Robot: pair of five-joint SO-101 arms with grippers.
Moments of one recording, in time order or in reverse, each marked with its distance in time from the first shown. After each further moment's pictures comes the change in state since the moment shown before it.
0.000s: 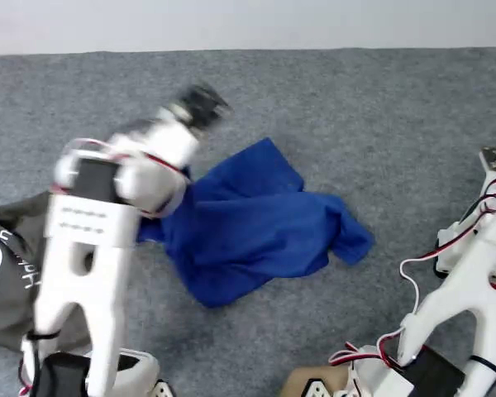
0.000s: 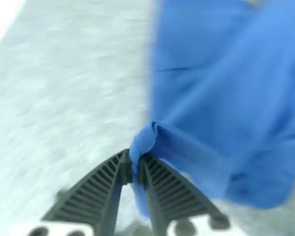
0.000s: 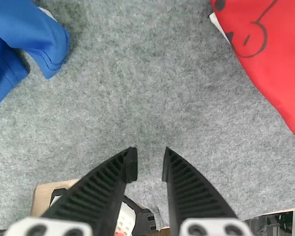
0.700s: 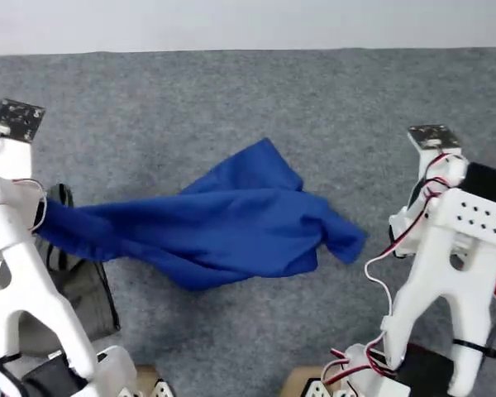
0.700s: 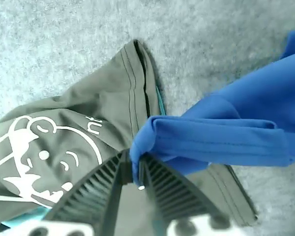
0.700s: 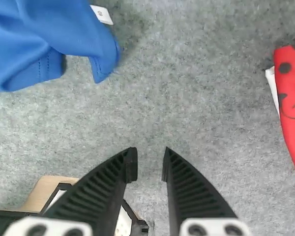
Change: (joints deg) left arm -37.1 0.0 8.7 0.2 -4.7; right arm -16.8 0.0 0.0 0.0 0.0
